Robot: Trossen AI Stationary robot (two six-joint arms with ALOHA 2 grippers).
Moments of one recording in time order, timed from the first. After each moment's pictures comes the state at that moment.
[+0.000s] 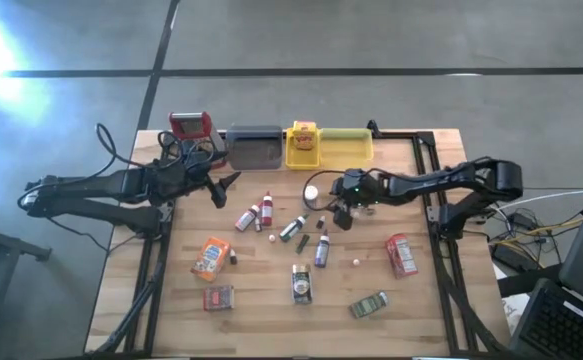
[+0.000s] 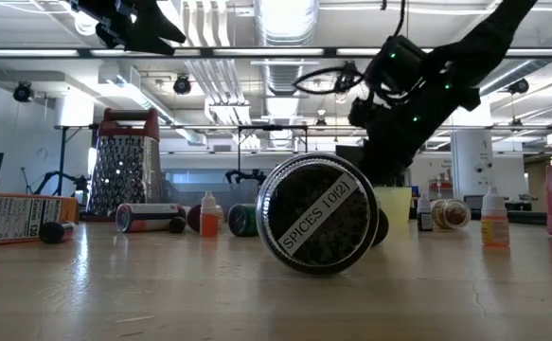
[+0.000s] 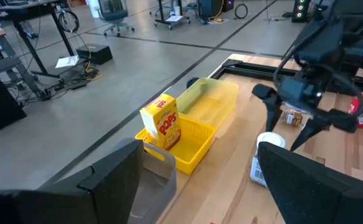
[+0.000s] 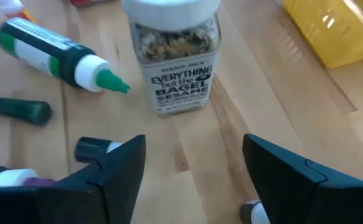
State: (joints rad) left arm 0.04 0.75 0.78 -0.31 -0.56 -0.08; right arm -0.24 1.53 0.63 0.11 0.01 0.10
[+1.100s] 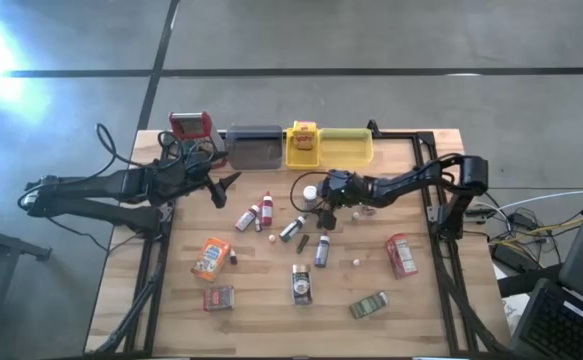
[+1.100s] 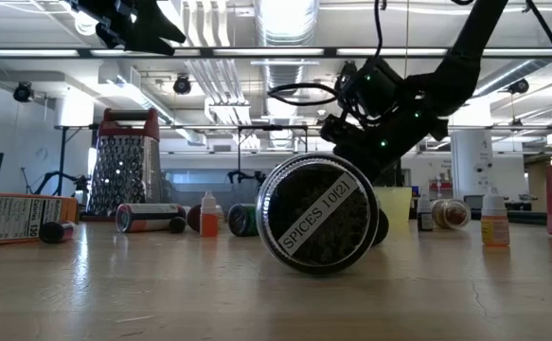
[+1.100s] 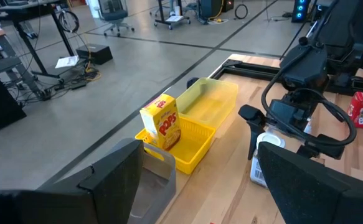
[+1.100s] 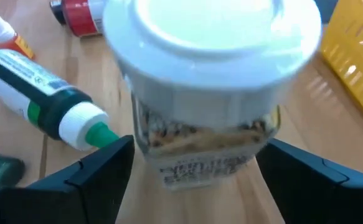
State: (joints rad) left arm 0.04 0.75 0.78 -0.31 -0.56 -0.08; right arm -0.24 1.78 0.69 0.43 -0.04 0.03
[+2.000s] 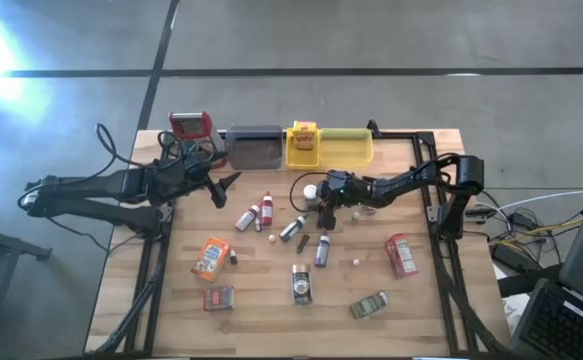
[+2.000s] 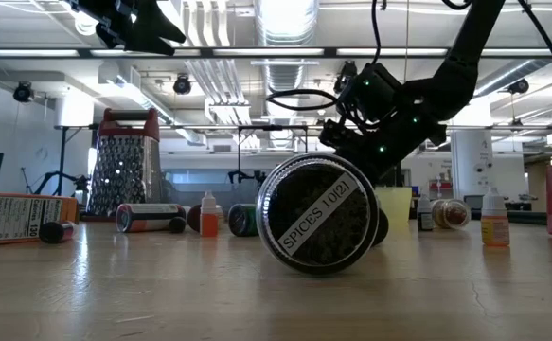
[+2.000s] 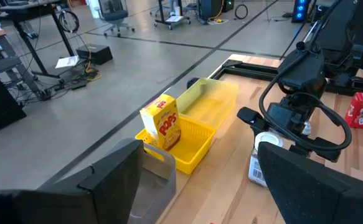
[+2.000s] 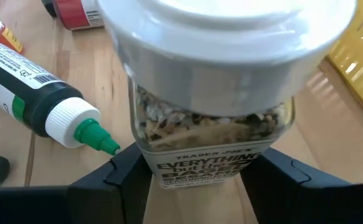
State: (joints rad) left arm 0.04 0.75 0.78 -0.31 -0.56 -0.08; right arm -0.25 1.80 0.69 0.44 -0.04 0.02
